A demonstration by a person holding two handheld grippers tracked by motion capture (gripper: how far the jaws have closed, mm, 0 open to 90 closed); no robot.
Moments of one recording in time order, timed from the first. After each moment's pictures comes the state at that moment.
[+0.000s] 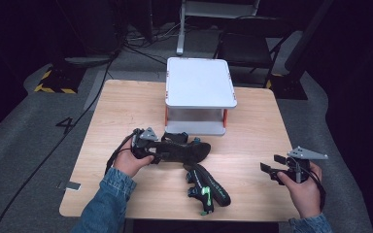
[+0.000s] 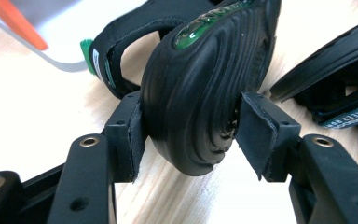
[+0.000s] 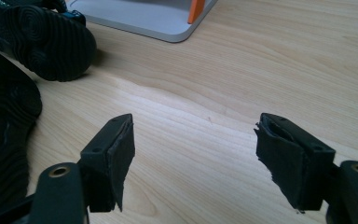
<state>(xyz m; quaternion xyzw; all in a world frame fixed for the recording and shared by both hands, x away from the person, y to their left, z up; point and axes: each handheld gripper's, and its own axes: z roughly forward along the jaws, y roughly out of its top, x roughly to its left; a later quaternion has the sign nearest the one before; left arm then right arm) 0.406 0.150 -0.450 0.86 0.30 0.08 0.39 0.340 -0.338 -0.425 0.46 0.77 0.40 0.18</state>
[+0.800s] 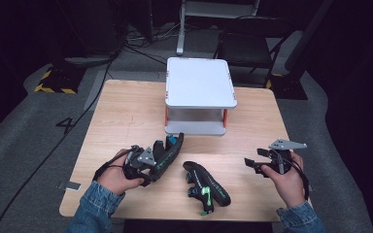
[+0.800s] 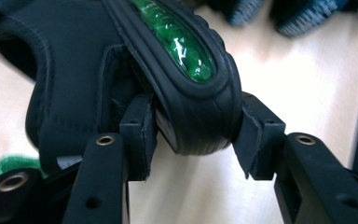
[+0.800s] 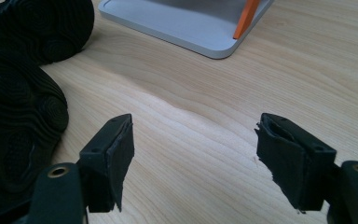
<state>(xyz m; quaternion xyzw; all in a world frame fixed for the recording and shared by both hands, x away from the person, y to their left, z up) 0.347 0.152 -0.434 0.94 0.18 0.05 0.27 0.366 -0.299 -0.426 0.42 0.80 0.40 0.15</state>
